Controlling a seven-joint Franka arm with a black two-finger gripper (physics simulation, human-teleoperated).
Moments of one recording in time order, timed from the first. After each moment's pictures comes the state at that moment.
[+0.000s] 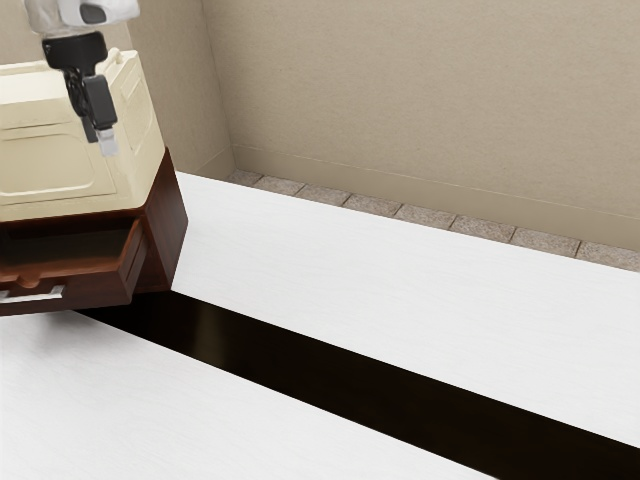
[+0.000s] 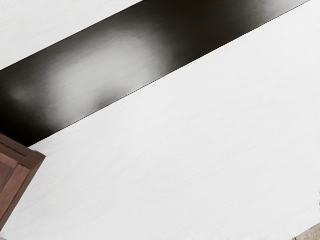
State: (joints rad) arm 0.31 -0.05 -0.15 -1.43 -0.08 1.22 0.63
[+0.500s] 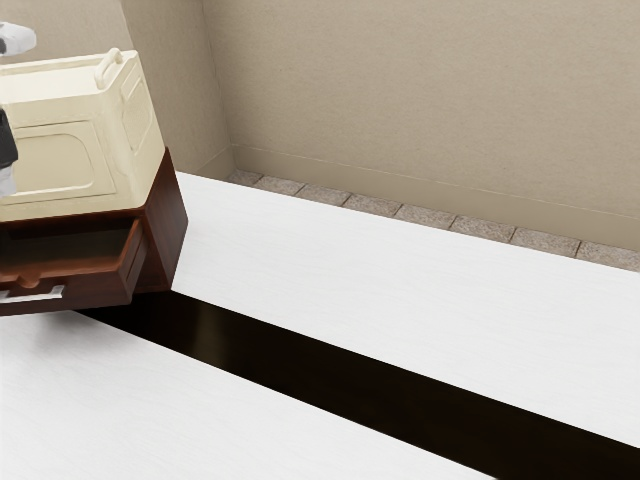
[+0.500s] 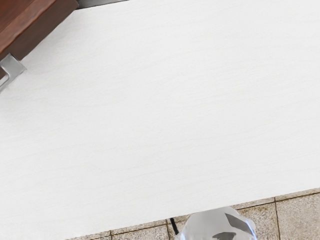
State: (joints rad) arm 0.43 -0.44 -0.07 -1.91 -0.02 1.23 0.47
